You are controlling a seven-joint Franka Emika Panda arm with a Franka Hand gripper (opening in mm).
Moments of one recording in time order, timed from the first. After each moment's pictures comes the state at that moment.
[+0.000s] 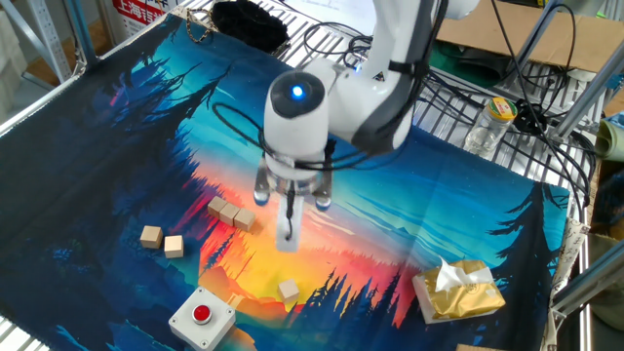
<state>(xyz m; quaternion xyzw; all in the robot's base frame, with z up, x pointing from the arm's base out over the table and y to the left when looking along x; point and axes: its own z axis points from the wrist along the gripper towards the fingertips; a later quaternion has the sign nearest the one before) 0.503 0.035 0.111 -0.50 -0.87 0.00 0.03</state>
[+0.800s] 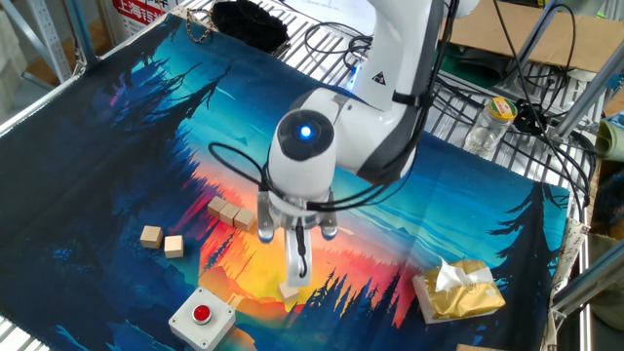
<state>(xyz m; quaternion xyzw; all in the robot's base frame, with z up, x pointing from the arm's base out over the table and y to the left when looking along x) 0.538 0.056 0.103 -0.45 -0.89 0.01 0.02</state>
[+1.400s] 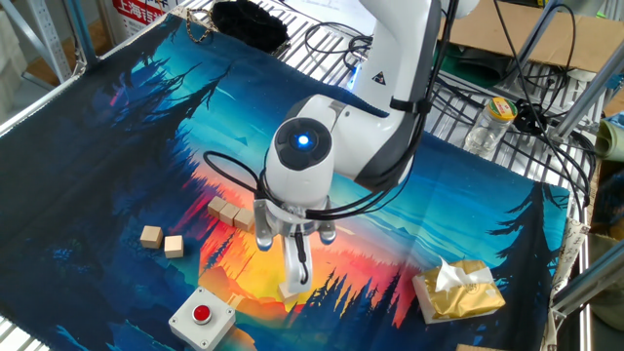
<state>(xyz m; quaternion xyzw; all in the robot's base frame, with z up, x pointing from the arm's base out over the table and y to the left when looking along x) 0.546 0.056 0.101 -0.42 -0.91 0.02 0.02</state>
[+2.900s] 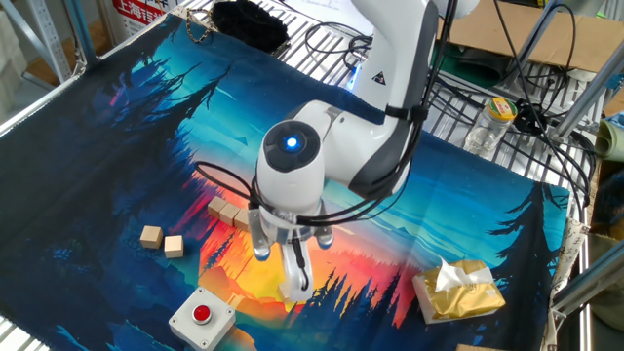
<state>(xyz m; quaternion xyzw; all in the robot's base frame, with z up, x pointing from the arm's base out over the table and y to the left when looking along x) 0.559 0.062 0.098 -0.39 -0.92 -0.02 0.02</state>
